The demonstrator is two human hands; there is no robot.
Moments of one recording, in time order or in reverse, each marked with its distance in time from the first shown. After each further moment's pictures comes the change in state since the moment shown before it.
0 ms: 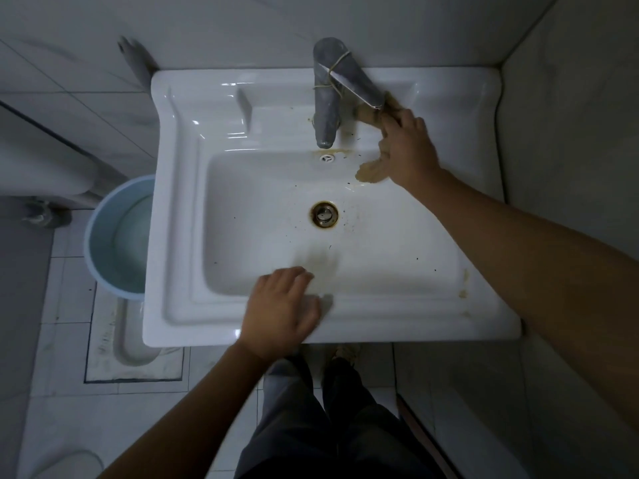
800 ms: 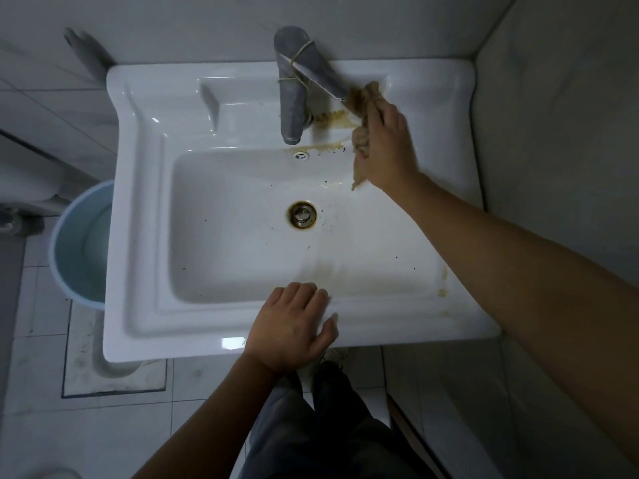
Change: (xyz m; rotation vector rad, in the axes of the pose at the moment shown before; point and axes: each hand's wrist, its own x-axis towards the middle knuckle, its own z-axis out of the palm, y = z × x) left_hand 0.013 0.038 0.044 0.060 0.028 0.182; right_hand -0.002 0.018 0.022 0.054 0.191 -0.018
